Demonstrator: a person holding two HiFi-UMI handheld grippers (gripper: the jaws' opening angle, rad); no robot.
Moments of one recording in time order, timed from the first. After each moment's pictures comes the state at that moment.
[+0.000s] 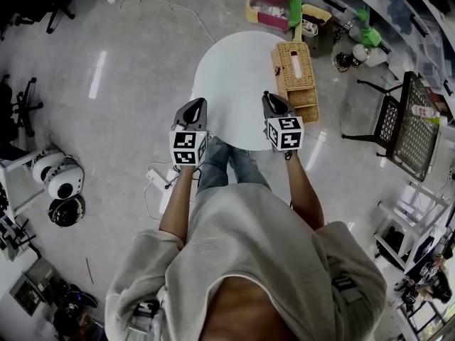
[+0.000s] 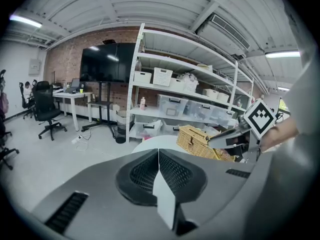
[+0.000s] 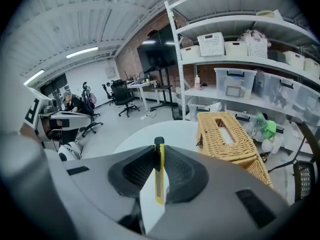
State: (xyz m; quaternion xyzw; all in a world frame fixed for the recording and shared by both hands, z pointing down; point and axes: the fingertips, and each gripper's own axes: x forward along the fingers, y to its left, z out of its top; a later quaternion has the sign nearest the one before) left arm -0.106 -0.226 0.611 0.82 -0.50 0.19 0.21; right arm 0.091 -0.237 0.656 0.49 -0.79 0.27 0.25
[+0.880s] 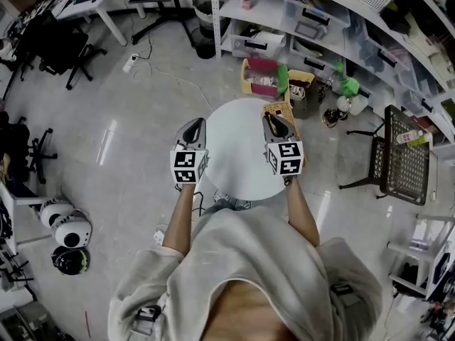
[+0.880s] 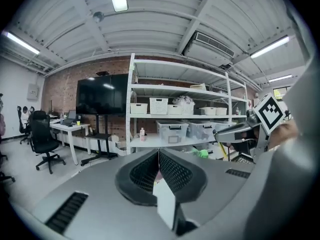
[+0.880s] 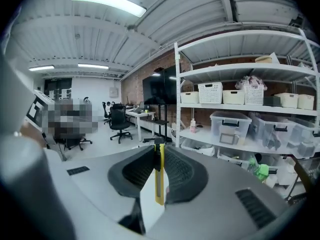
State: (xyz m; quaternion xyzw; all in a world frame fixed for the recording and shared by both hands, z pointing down) left arm -0.097 -0.317 0.480 0.84 -0.52 0.11 0.08; right arm 0.106 -0.320 0.493 0.55 -0.81 0.11 0.15
